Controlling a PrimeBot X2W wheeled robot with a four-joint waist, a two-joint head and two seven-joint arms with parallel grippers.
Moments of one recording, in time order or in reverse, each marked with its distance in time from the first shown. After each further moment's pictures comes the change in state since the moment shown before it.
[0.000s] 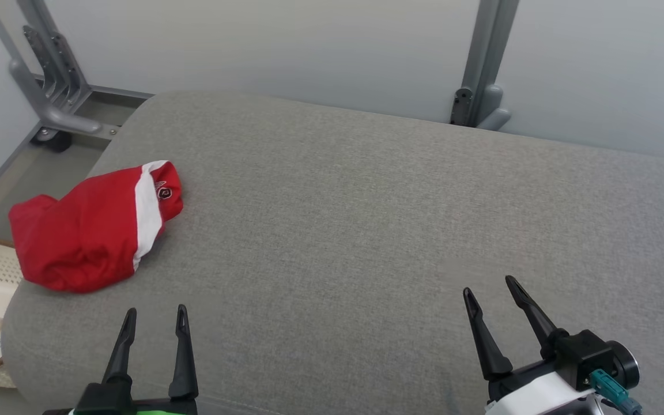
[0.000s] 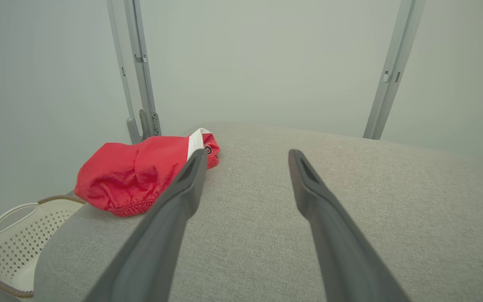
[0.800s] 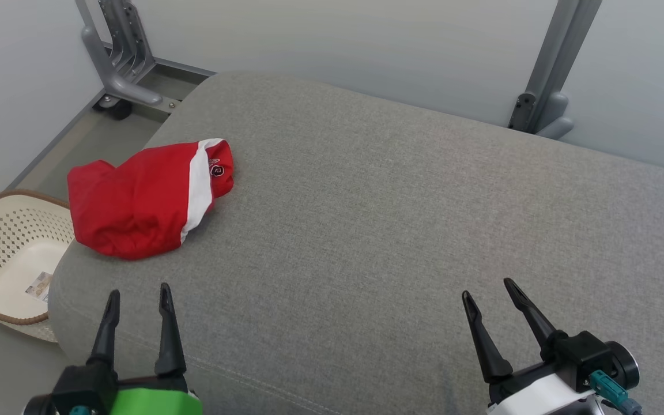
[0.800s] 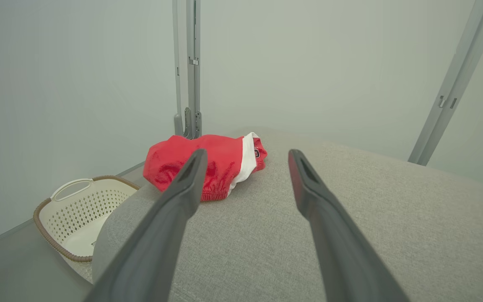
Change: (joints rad) left arm -0.033 0.000 0.013 -0.003 -0.058 0.025 0.000; right arm 0.001 -0.016 0.017 0.005 0.012 0.000 0.000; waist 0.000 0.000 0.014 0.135
